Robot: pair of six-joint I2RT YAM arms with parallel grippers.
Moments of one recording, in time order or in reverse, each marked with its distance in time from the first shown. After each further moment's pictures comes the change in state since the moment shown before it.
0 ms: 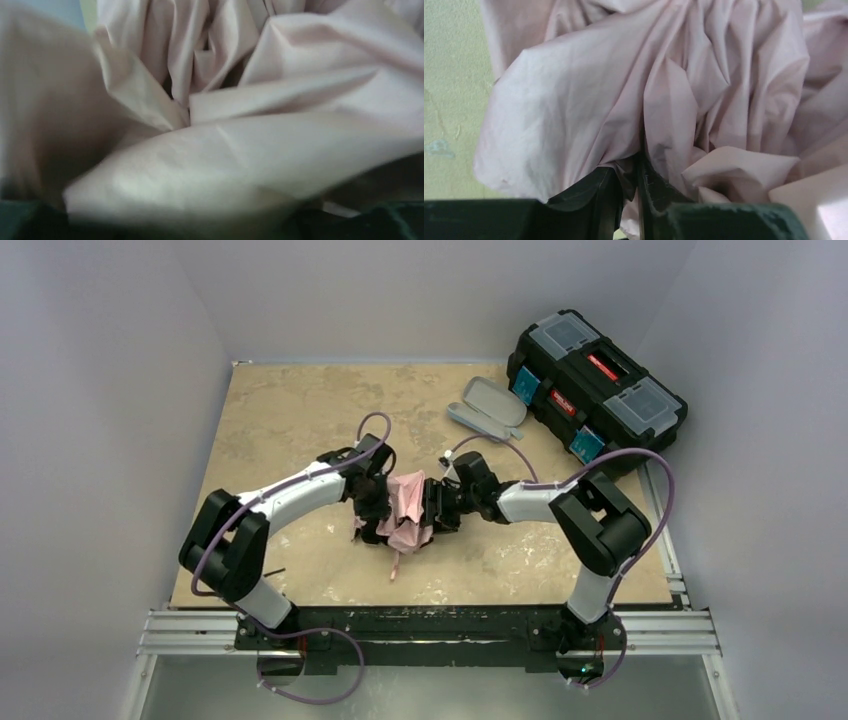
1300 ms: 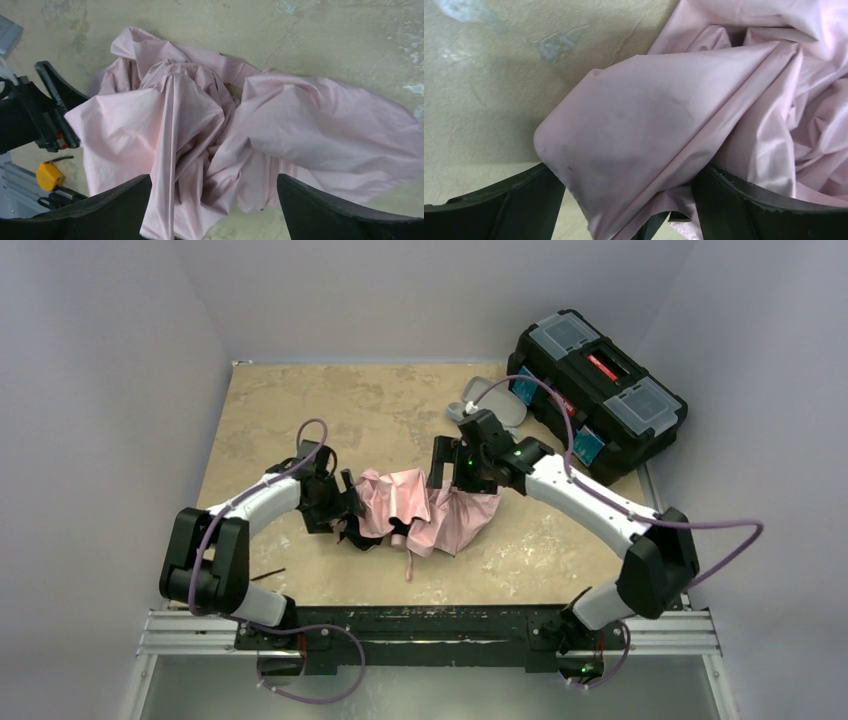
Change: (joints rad) left arm 0.352 -0.137 -0.217 0.064 0.080 0.034; right arm 0.019 -0.340 0.391 -0.855 0.591 -0.191
